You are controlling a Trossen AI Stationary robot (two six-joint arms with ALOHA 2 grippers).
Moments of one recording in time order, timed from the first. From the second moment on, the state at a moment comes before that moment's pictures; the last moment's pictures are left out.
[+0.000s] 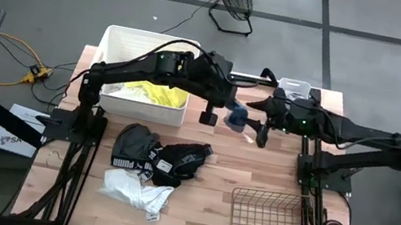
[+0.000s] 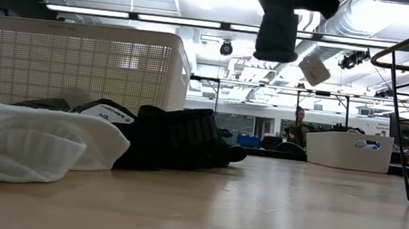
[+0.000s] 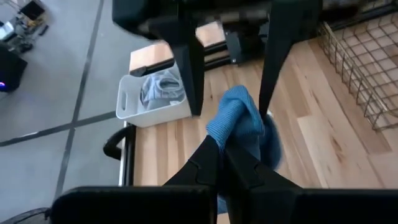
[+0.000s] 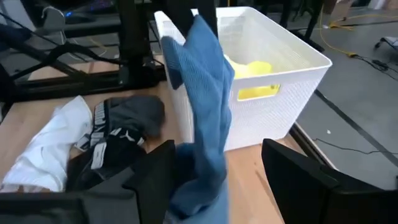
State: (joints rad) left arm 0.12 1.94 2.35 -0.99 -0.06 0.39; right arm -0.07 0.99 0.97 -0.34 0.19 0.07
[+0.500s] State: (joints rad) left arm 0.12 1.93 2.35 -0.93 -0.06 0.40; right arm -0.07 1.15 0.97 -0.26 0.13 0.13
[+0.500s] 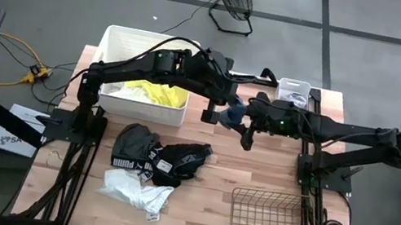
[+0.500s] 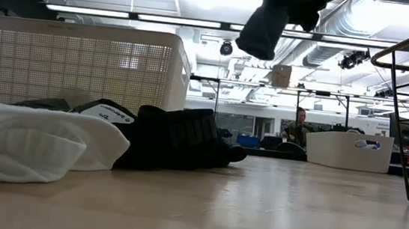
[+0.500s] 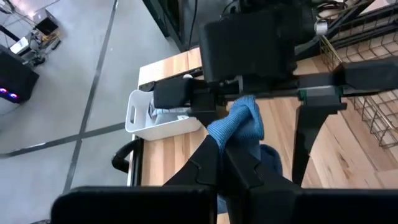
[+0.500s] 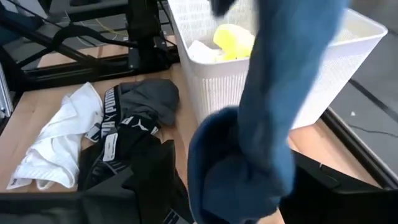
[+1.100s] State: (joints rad) left arm 0.12 1.90 2.36 -0.92 -0.03 0.41; right arm -0.07 1.15 0.97 -0.25 0.17 0.18
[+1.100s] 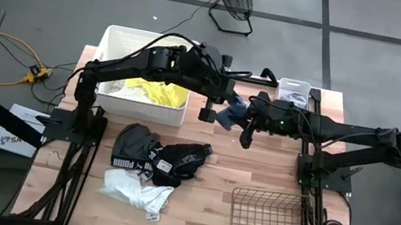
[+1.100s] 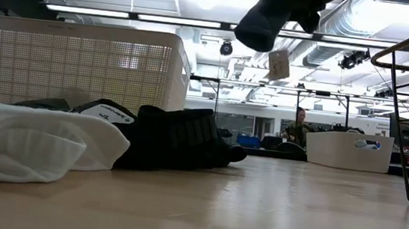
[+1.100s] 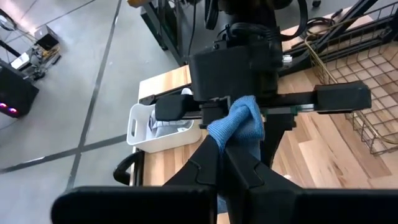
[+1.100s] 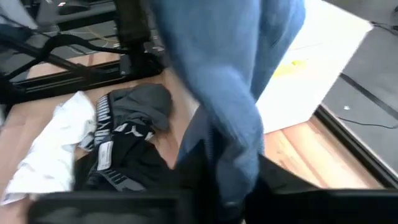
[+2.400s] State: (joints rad) left arm 0.12 1.63 2.36 -1.33 -0.29 0.13; right arm -0.22 1.05 0.97 -0.74 0.50 0.60
